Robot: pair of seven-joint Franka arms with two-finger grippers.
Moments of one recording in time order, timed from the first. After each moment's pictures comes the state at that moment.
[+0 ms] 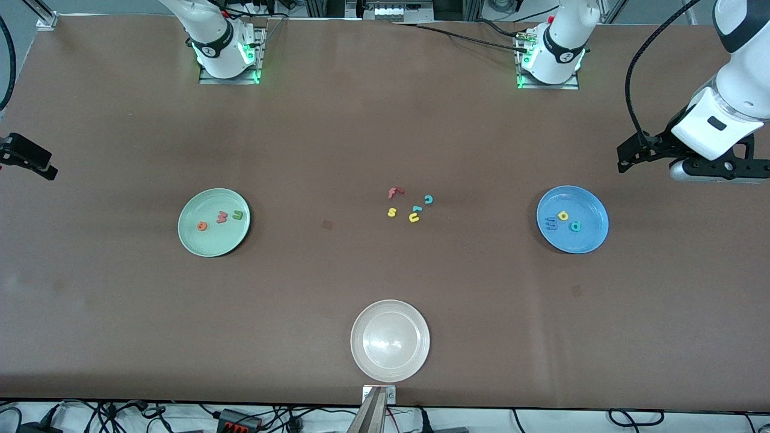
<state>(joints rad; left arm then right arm) -0.01 -0.02 -0.07 -1.74 0.01 1.74 -0.06 -0.07 0.08 -0.04 -1.52 -0.02 1.70 -0.06</state>
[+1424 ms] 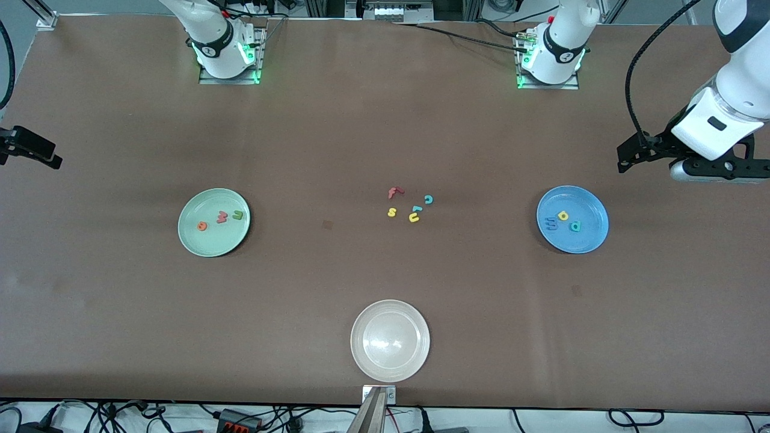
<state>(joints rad) -0.01 -0.02 -0.07 -1.74 0.01 1.74 -0.06 -0.07 0.07 -0.04 -1.54 -0.03 1.62 -0.05</state>
